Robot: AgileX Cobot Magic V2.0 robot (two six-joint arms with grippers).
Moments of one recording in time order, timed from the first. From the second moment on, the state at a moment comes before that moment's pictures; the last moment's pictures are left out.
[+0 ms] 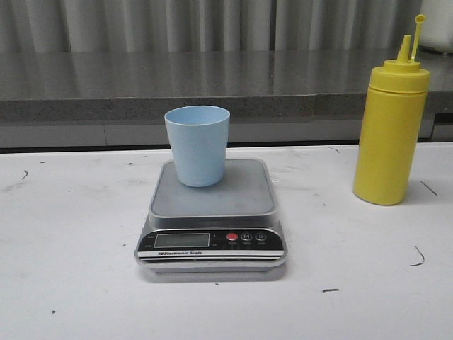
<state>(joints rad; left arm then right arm) -0.50 0.56 -0.69 0.00 0.76 -0.05 0.26 0.48 -0.70 0.06 0.93 -0.01</state>
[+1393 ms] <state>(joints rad) 0.01 -0.01 0.00 -0.05 -0.07 -0.05 0.26 0.48 -0.70 0.06 0.93 -0.01</state>
